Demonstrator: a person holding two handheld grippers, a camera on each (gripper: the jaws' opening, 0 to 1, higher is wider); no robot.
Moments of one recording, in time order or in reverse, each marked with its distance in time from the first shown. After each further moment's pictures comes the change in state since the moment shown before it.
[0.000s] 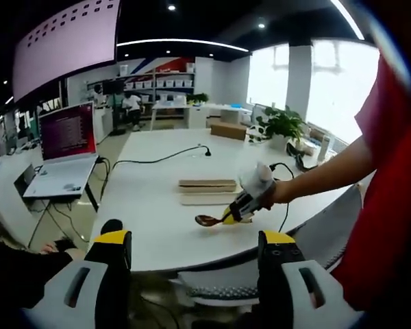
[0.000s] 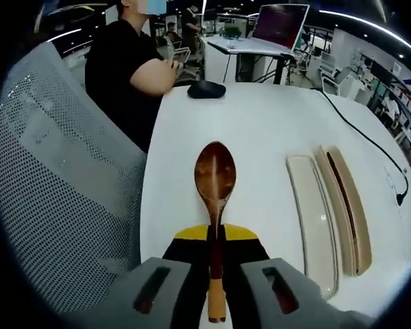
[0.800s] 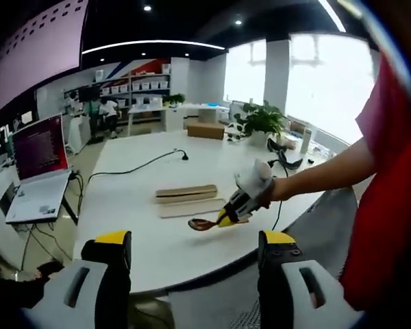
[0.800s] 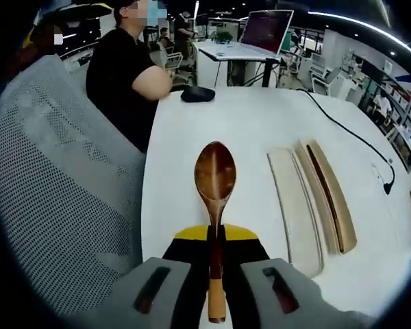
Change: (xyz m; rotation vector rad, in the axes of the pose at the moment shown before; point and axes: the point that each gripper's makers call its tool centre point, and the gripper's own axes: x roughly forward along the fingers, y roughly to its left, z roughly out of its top) left arm 0.044 -0.037 0.026 0.094 -0.004 -0.144; right arm -0.041 -0.016 -0.020 0.005 -0.011 -0.055
